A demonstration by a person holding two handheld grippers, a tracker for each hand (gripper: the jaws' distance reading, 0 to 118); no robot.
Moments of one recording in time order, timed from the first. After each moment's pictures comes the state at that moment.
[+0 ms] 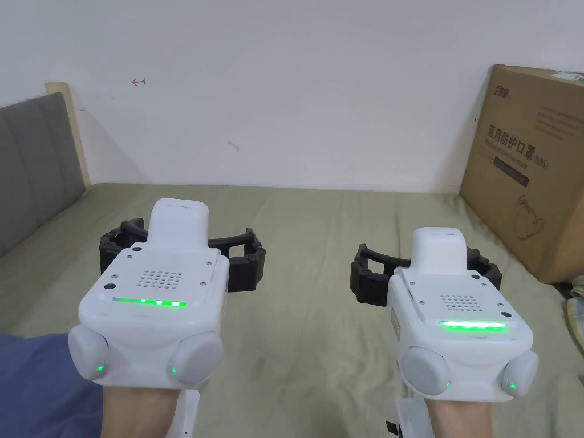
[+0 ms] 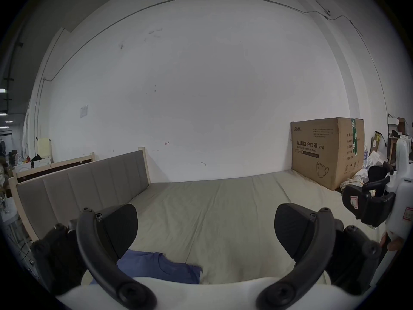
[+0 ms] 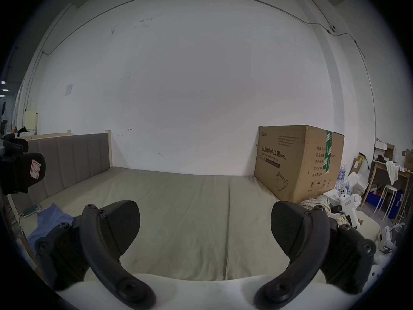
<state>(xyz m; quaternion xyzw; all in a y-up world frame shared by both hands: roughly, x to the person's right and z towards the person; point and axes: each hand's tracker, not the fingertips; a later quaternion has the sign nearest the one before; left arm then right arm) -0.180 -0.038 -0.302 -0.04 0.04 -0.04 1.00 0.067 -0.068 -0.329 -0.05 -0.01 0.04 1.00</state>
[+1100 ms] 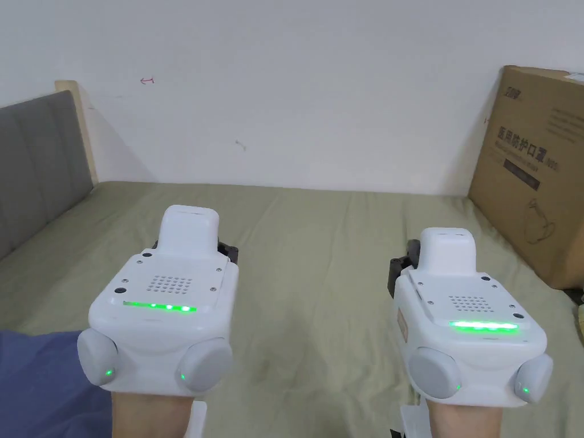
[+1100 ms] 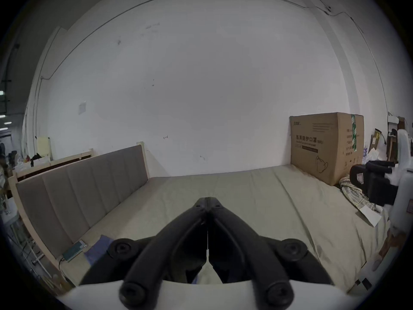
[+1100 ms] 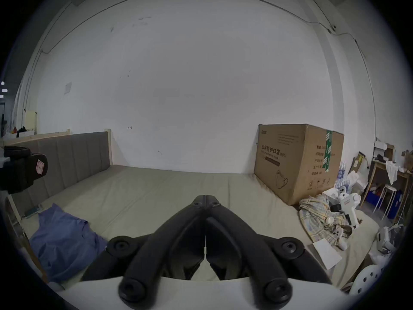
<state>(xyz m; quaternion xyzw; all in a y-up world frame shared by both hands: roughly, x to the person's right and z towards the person) -0.179 -0.039 -0.304 -0.06 0.04 -0.04 1.00 0.063 -0.061 -0.331 -0.07 0.00 0.03 1.00</state>
